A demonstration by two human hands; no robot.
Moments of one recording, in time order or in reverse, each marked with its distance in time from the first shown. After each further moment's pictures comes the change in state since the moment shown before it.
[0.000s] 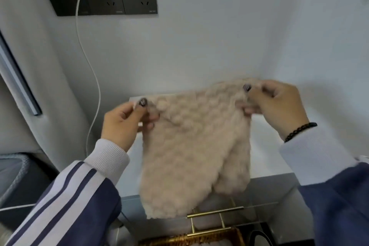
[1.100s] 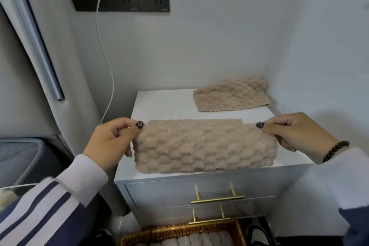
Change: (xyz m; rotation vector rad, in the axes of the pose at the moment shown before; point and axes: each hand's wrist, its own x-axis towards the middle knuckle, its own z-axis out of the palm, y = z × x) left_hand -0.043 -0.008 -0.055 0.338 -0.071 0.019; right_hand -0.035 0.020 -0.044 -0.335 -0.326 0.243
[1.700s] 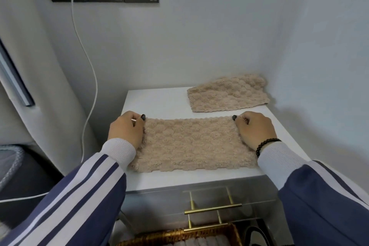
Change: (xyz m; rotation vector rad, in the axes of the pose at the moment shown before) left_hand 0.074 -0.036 0.060 0.516 0.166 -0.137; right_hand 0.083 0.033 0.064 -0.421 0.319 -0.062
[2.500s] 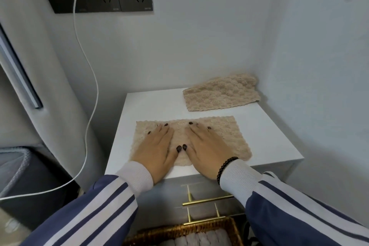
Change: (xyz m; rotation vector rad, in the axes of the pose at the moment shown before) left_hand -0.065 -0.002 0.022 0.504 -0.406 0.618; right_hand -0.072 -0.043 0.043 -0.350 -0.306 -0.578
